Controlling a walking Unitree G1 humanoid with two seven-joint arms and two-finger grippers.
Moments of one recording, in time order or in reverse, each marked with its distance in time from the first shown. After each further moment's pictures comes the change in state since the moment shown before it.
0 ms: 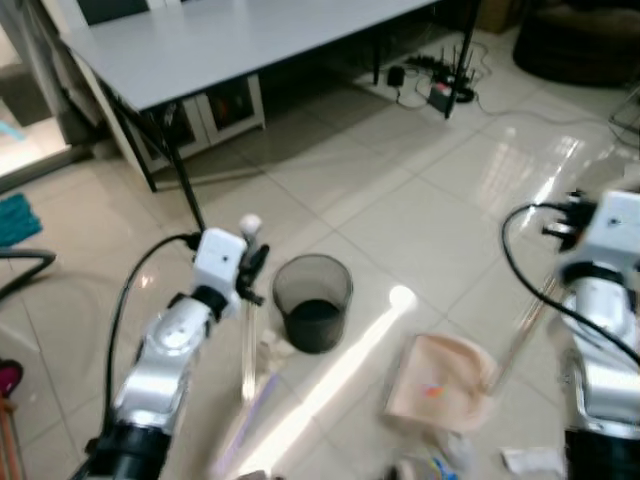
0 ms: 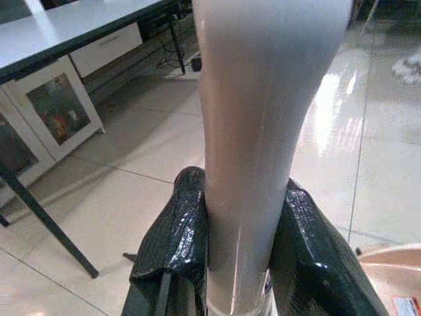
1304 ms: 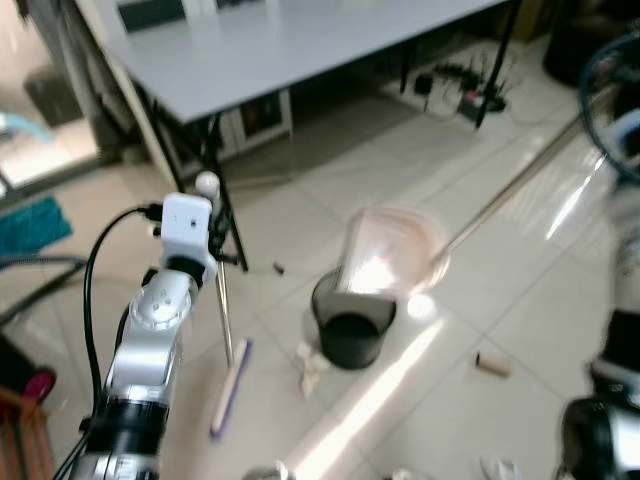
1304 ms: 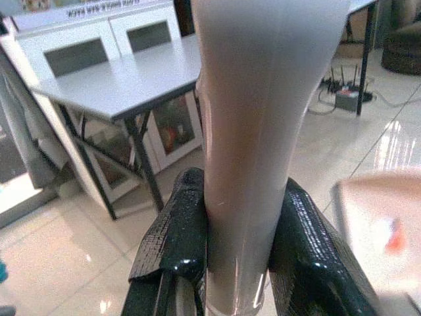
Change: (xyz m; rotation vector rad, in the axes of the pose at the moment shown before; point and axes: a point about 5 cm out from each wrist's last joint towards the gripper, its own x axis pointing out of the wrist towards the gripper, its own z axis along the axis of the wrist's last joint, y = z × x) left arm 0.007 0.031 0.026 -0.007 -0.075 0.252; right arm 0.060 -0.018 0.126 0.210 -0.340 0.106
